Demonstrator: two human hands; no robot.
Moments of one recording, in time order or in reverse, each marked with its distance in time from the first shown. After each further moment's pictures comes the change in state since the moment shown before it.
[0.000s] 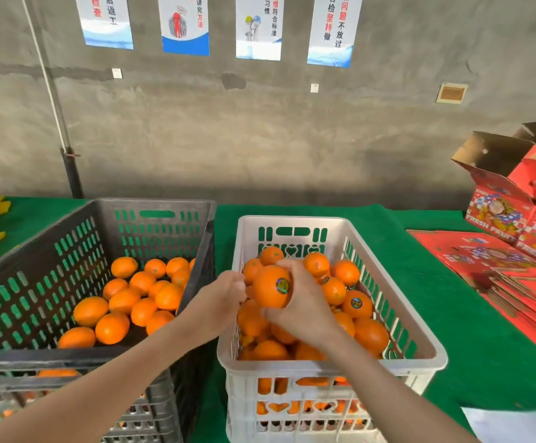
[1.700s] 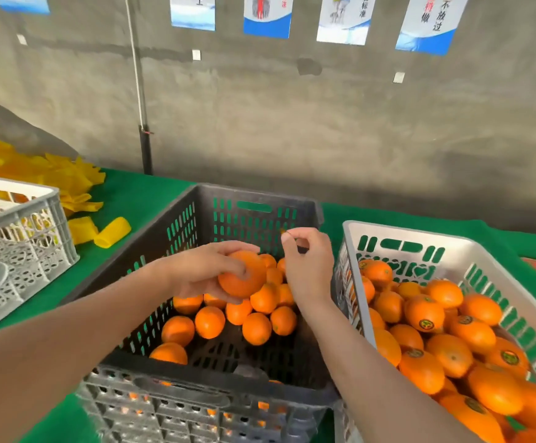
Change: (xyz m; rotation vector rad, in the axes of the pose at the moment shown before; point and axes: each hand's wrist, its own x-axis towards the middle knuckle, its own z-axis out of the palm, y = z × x) left_hand 0.010 -0.164 -0.155 -0.930 -0.280 -0.521; right_hand 0.120 -0.108 0.181 0.266 0.376 0.000
